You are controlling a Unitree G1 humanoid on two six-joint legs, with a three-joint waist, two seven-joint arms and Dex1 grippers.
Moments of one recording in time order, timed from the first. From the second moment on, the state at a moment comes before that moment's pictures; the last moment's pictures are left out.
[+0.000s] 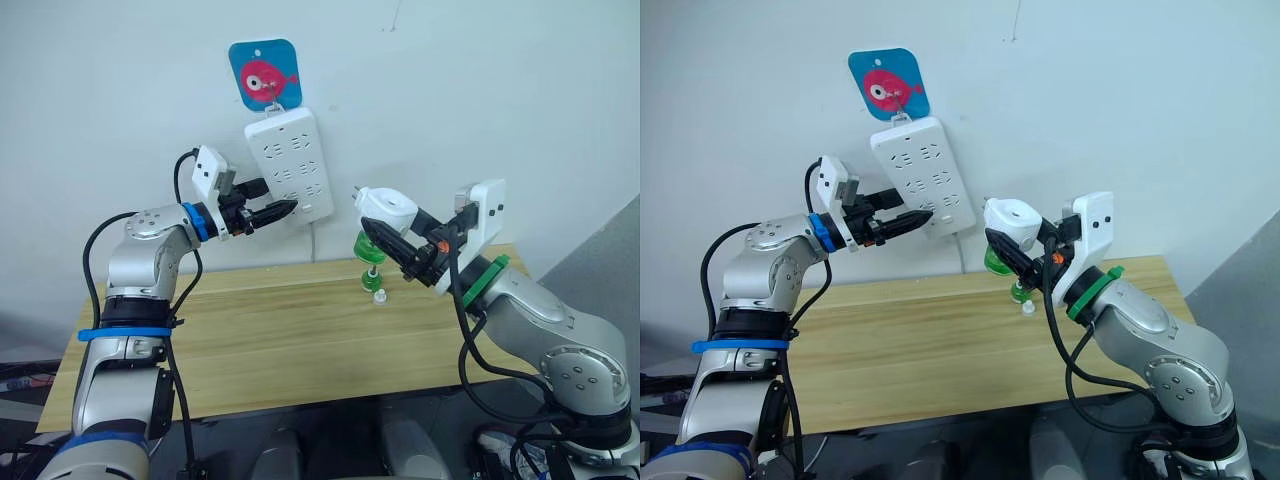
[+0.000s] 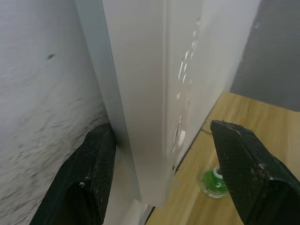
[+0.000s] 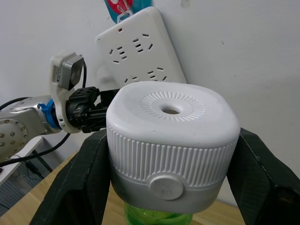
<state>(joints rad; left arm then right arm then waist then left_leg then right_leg) -0.74 0.56 0.08 0.36 -0.38 0.34 -1.03 -0.36 -0.45 0.02 -0.72 1.07 0.81 -0.12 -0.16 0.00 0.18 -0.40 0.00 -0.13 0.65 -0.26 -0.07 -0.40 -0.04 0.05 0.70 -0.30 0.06</state>
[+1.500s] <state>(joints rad) -0.72 0.55 0.09 0.29 -0.41 0.39 -0.99 -0.61 -0.18 0.30 -0.38 0.35 0.82 0.07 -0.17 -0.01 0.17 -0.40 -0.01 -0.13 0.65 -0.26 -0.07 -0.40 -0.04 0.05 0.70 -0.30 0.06</state>
